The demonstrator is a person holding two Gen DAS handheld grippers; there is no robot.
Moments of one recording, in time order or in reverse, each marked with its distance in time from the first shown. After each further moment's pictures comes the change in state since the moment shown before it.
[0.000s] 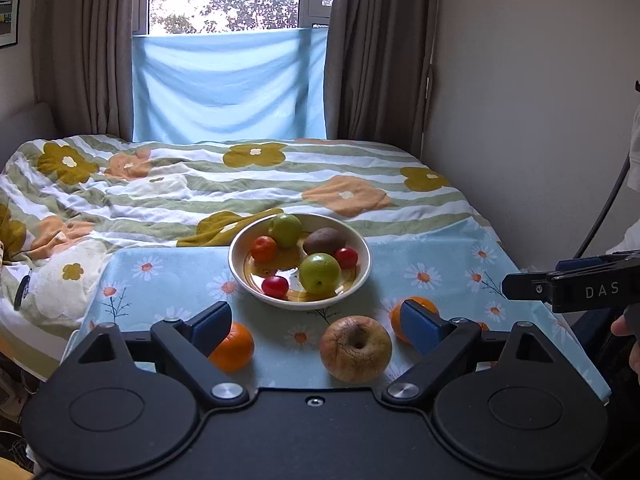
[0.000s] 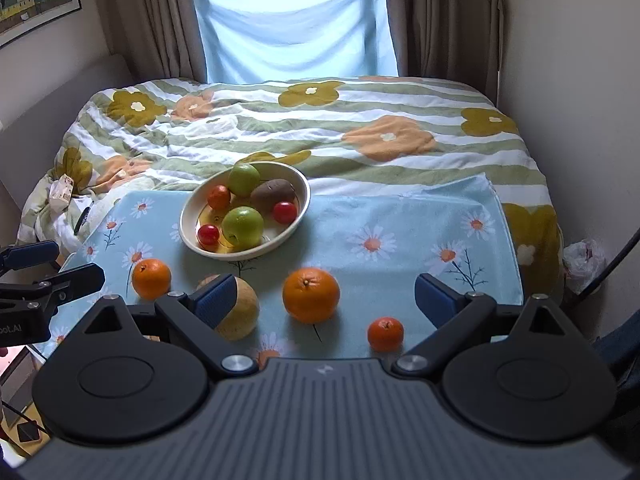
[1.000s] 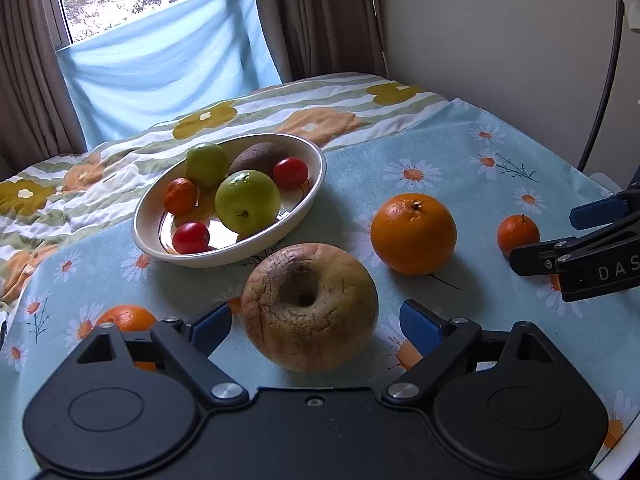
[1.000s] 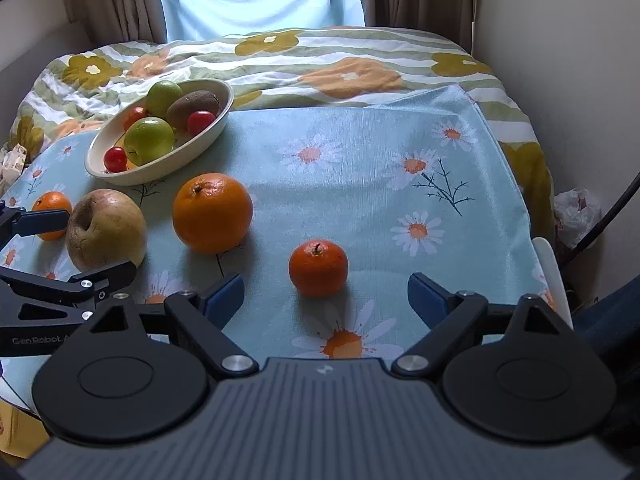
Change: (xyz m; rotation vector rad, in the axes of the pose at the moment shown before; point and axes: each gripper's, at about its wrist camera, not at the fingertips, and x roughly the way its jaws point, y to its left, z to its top) left arm 0.135 -0.054 -0.058 0.263 0.126 0.016; right arm 0.102 -0.044 -0.067 0.019 0.095 -0.083
